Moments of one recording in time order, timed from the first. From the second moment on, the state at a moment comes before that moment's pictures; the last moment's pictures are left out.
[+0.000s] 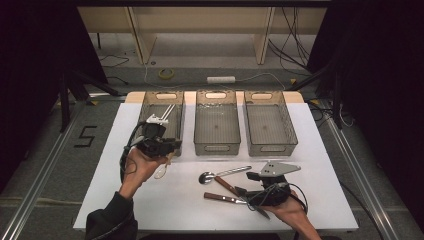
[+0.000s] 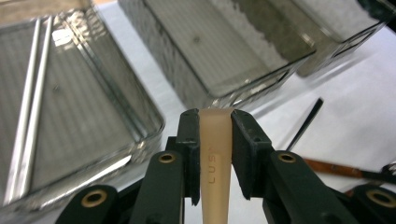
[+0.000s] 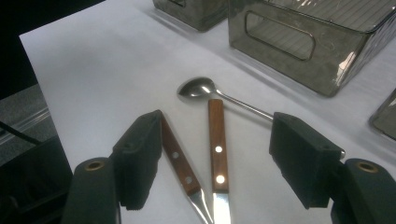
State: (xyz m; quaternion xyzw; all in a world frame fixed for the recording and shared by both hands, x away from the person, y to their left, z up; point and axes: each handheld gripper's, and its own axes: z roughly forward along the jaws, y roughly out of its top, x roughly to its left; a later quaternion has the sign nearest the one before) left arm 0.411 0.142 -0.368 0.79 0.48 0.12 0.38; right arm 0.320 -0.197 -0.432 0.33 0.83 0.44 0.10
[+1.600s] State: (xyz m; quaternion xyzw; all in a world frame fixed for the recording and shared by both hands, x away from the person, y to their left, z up) left arm 0.531 0.054 -0.372 0.77 0.47 0.15 0.41; right arm 0.320 -0.202 -0.431 0.33 0.82 0.45 0.10
